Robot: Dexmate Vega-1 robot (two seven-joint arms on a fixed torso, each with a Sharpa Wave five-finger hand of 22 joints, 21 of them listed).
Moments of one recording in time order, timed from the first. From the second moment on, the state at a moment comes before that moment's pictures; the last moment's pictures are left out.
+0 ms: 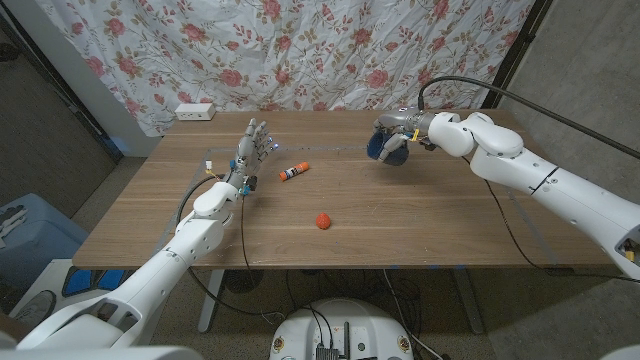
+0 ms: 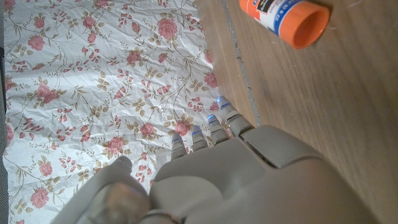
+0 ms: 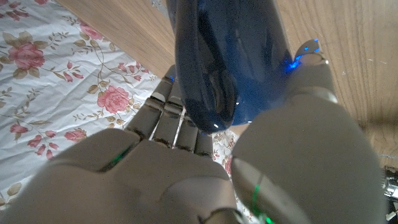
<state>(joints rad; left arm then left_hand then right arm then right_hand) 0.84 0.51 0.37 -1.30 -0.65 -0.29 -0.03 -0.02 0.06 0.20 0.19 0.20 -0.04 -0.21 0.20 0.22 -0.05 -0.10 0.22 0.21 0.03 -0.01 0.19 0.20 0.16 0.07 0.23 0.20 -0.47 -0.85 -0.73 -1.79 -0.70 -0.07 0.40 0.97 -0.20 0.23 -0.21 0.27 0.58 0.06 0.72 0.21 0.82 -0.03 0.38 0.38 0.82 -0.04 0.48 0.26 0.68 -0.06 0.21 0.17</state>
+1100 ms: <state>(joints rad) 0.84 0.51 0.37 -1.30 -0.65 -0.29 -0.03 -0.02 0.06 0.20 0.19 0.20 -0.04 -0.21 0.20 0.22 -0.05 -0.10 0.22 0.21 0.03 -0.01 0.19 0.20 0.16 0.07 0.23 0.20 -0.40 -0.81 -0.80 -1.80 -0.91 -0.08 0.62 0.97 -0.20 0.23 -0.21 0.27 0.58 0.06 0.72 0.21 0.82 -0.03 0.38 0.39 0.82 -0.04 0.47 0.28 0.68 -0.06 0.21 0.17</state>
